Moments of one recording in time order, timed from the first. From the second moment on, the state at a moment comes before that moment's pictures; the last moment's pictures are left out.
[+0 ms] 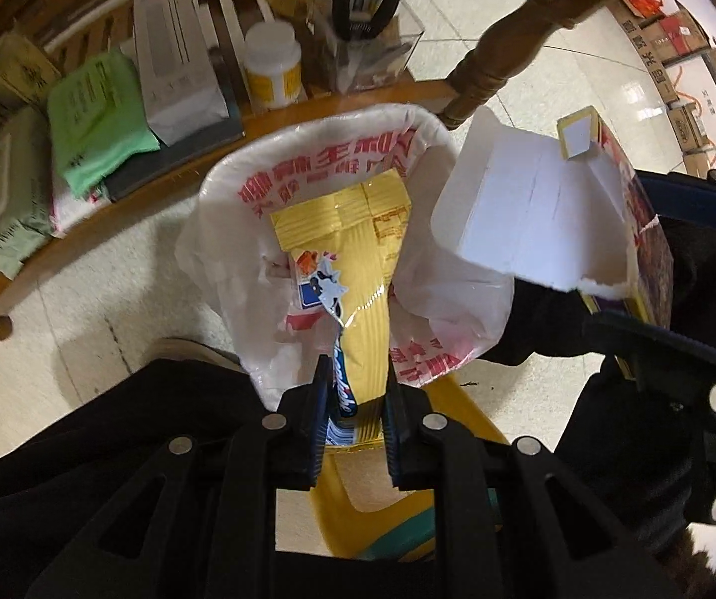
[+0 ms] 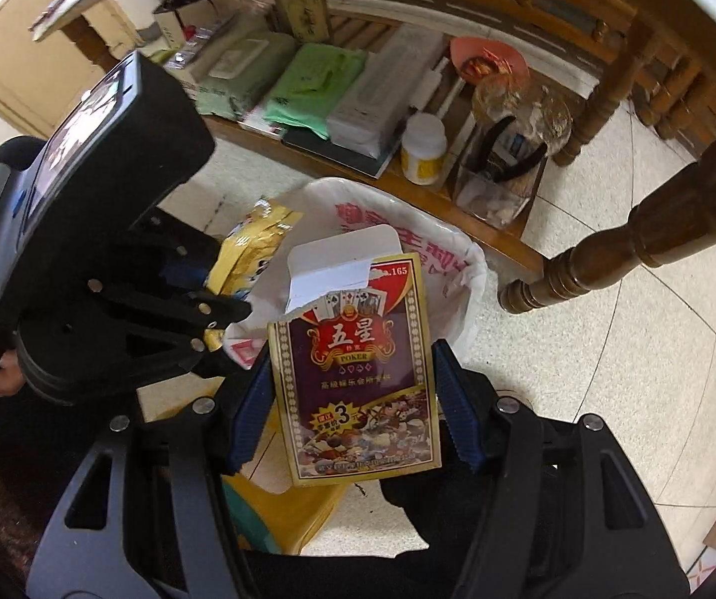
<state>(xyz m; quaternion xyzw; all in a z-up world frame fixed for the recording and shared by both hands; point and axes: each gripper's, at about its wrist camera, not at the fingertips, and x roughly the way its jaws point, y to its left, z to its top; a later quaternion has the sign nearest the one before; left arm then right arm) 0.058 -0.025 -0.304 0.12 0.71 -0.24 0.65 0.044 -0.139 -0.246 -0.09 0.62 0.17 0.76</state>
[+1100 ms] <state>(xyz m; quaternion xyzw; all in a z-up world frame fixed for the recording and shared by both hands) 0.102 -0.031 -0.428 0.07 0.80 -0.18 0.57 0.120 -0.151 -0.392 -0.06 0.72 0.14 0.68</state>
